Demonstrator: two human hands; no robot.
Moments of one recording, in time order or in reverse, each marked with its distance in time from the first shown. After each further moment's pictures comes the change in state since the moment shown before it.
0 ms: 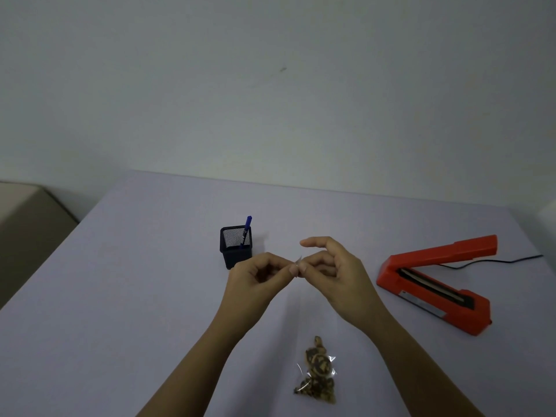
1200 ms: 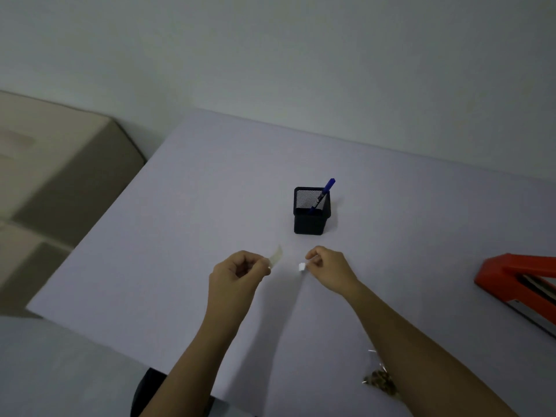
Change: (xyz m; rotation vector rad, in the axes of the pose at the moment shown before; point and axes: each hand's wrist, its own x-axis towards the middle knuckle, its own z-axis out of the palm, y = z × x) left_hand -0.027 -0.089 -0.119 0.081 0.462 -0.376; right_hand 0.097 0.173 0.143 -0.448 -0.295 0.378
